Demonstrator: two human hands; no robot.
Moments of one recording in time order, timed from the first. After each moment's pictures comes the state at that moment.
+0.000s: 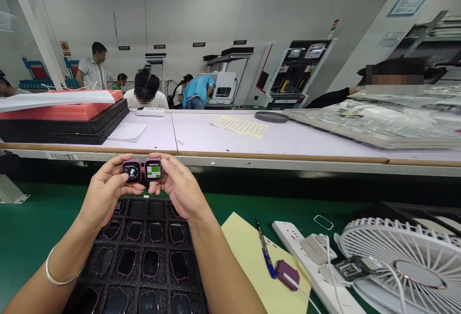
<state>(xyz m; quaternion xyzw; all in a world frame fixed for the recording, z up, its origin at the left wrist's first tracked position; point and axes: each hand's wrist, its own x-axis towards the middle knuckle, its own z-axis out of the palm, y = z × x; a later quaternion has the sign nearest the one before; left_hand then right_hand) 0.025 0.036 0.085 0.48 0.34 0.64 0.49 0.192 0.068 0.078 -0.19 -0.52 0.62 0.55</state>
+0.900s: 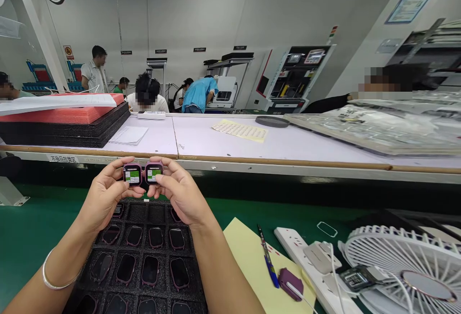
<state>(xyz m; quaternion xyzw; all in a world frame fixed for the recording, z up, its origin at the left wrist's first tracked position) 0.021 0.035 0.087 0.50 0.34 0.62 0.50 0.195 0.067 0.079 -0.20 -0.53 0.64 0.53</state>
